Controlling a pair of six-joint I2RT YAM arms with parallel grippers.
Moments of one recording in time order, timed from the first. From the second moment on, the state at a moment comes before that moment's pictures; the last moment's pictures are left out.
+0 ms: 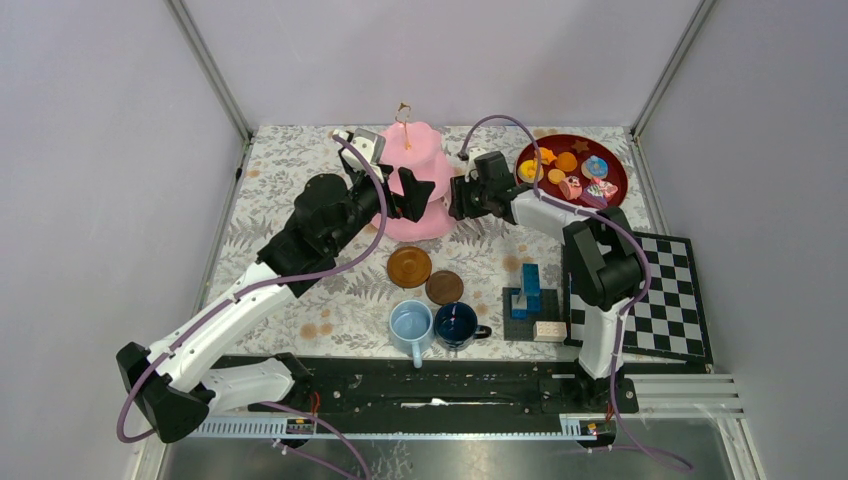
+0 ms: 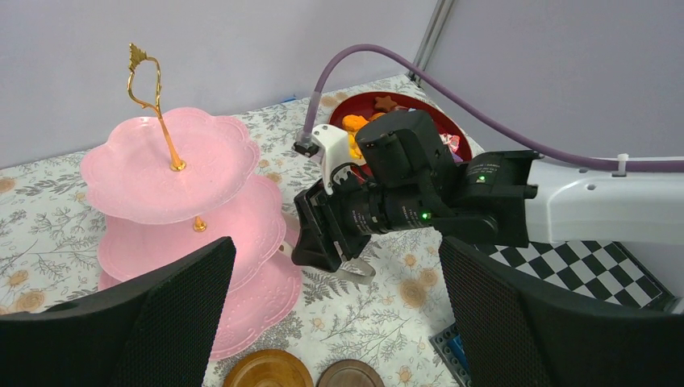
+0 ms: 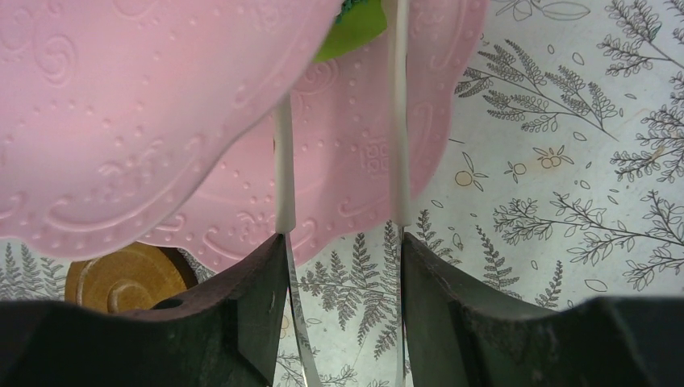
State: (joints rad) left arm -0.74 1.10 1.12 -0.05 -0.12 -0.22; right arm 0.47 1.96 1.33 -0.12 -0.17 0.19
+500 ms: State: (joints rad) left arm -0.74 1.10 1.12 -0.05 -0.12 -0.22; right arm 0.47 1.97 1.33 -0.12 -0.15 0.19
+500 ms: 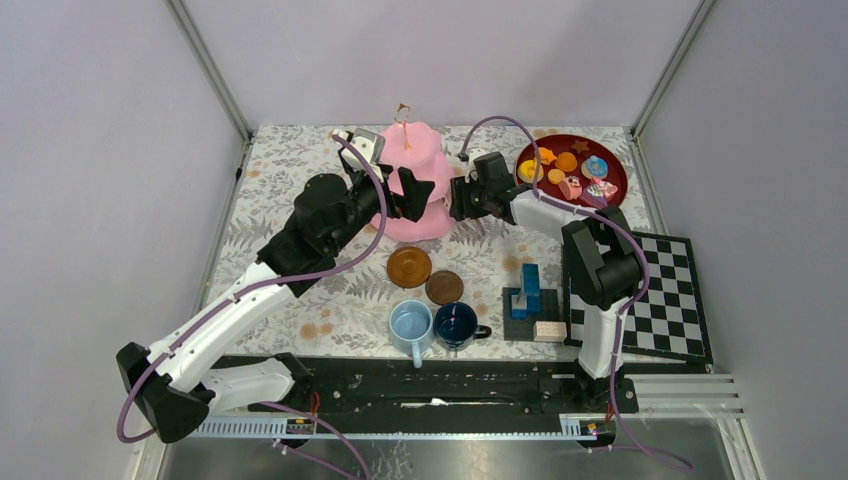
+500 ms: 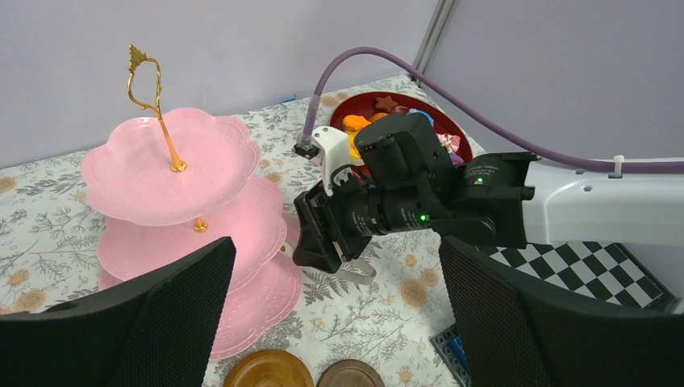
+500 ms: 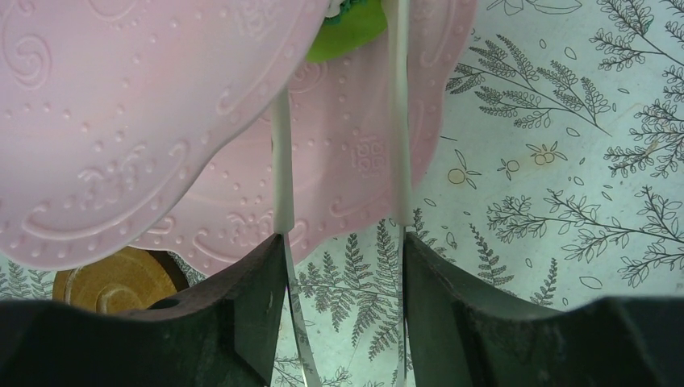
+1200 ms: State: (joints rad) left arm -0.74 1.10 1.11 -0.05 -0.12 -0.22; right arm 0.47 1.95 1.32 -0.16 -0.12 0.19
